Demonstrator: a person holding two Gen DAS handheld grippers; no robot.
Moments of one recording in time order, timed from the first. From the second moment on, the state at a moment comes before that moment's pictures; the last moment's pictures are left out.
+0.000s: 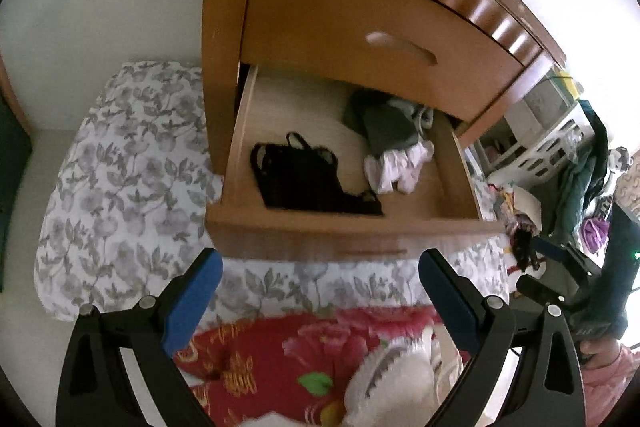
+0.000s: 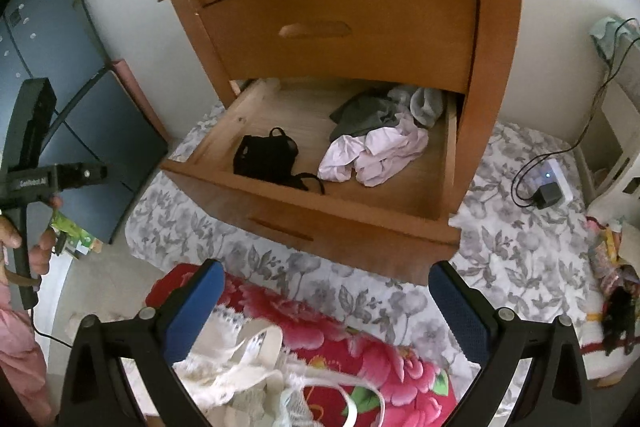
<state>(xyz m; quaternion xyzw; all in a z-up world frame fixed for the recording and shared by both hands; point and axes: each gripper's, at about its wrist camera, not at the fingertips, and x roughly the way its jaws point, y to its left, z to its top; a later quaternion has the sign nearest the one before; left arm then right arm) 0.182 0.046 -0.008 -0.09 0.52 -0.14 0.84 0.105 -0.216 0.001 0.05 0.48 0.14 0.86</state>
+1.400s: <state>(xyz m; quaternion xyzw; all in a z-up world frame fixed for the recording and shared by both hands) 0.352 -0.001 -0.127 -0.10 0.60 -0.13 0.78 0.324 -0.220 -0.082 0.11 0.50 0.09 0.85</state>
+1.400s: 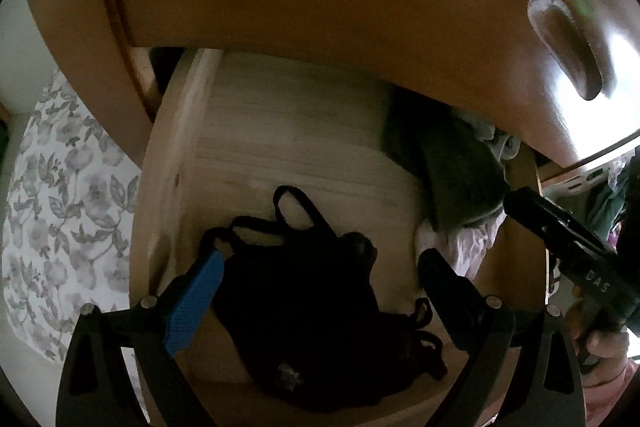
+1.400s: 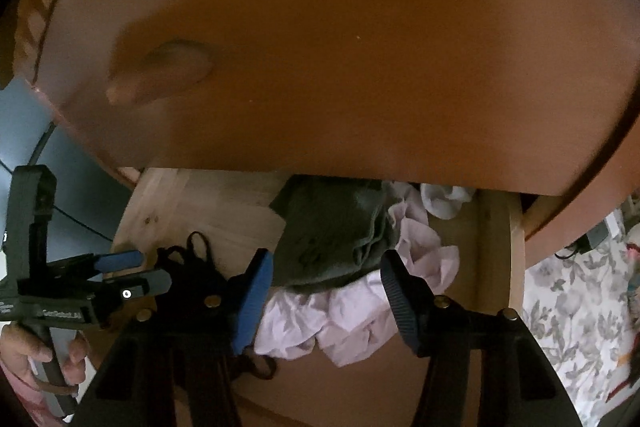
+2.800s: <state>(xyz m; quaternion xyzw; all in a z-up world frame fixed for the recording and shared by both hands) 0.371 -0.057 -0.160 0.03 0.65 -0.10 0.75 0.329 -0.228 -0.101 0.14 0.53 0.06 0.83</state>
